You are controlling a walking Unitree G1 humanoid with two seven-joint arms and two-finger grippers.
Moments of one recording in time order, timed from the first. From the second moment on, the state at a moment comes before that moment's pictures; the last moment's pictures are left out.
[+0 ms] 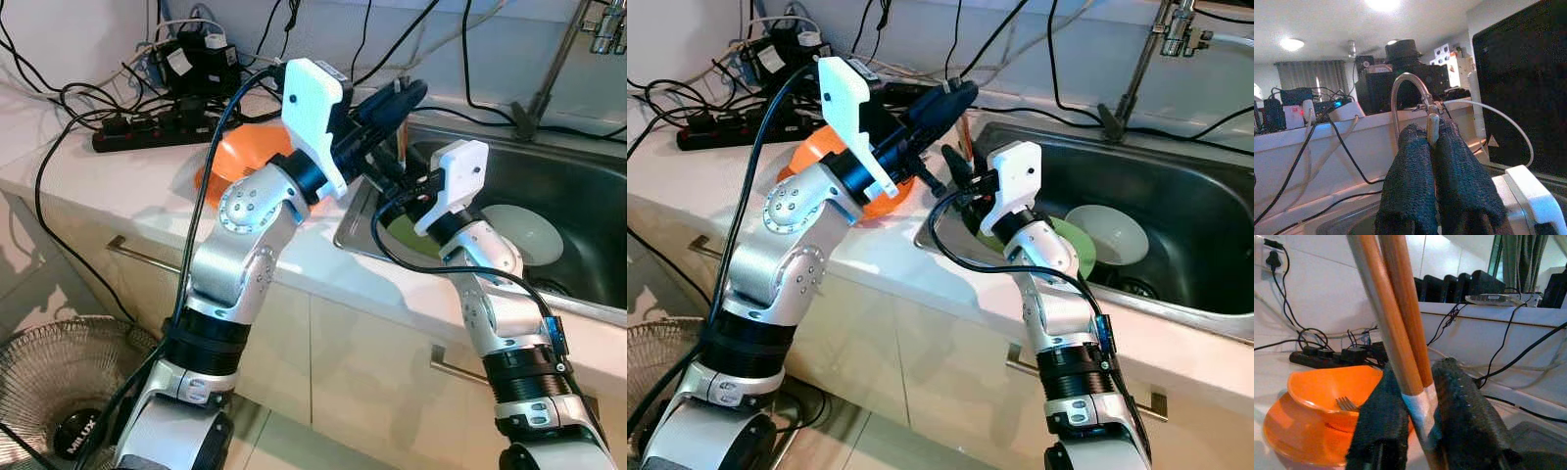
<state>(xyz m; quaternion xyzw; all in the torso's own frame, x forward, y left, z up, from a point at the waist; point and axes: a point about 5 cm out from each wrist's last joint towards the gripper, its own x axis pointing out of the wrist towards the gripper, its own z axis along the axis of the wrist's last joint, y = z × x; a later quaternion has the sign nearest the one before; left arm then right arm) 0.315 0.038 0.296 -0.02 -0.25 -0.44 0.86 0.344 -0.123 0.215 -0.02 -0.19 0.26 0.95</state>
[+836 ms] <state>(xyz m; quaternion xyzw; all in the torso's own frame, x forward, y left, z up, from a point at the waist) 0.318 0.046 0.294 -0.03 -0.26 -0.41 0.88 0.361 -0.144 0.210 -0.03 -0.16 0.16 0.97</state>
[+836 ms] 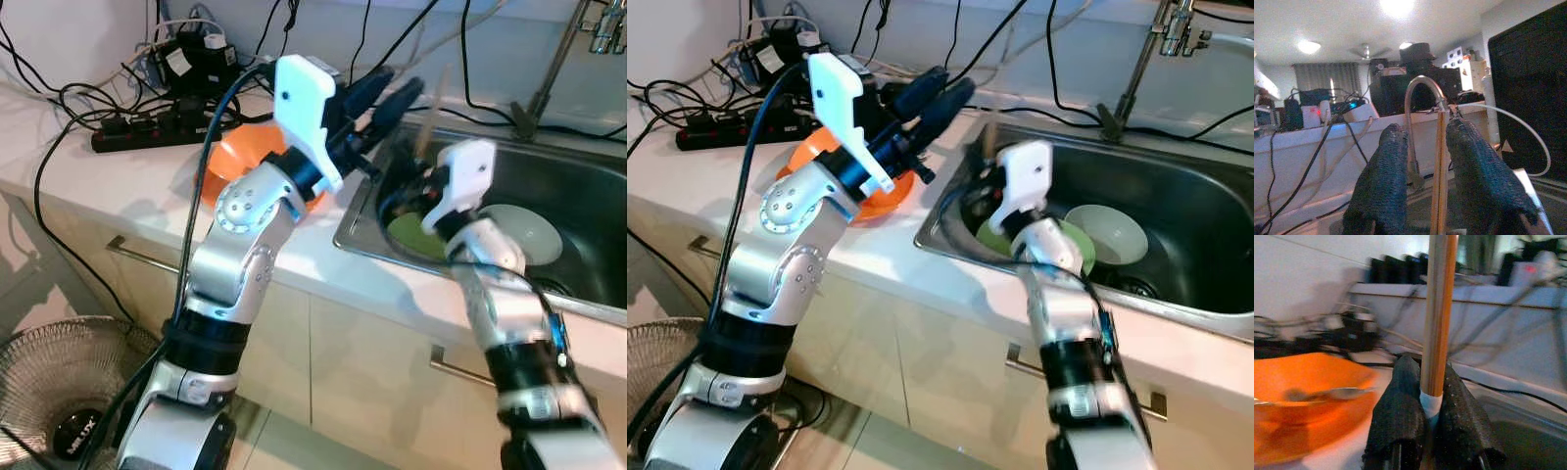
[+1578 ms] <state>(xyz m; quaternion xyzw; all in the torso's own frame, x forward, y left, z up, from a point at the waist) 0.317 0.063 0.178 0.02 -0.05 -0.36 0.93 0.394 -0.188 0.167 -0.03 -0.01 -0.01 1.00</state>
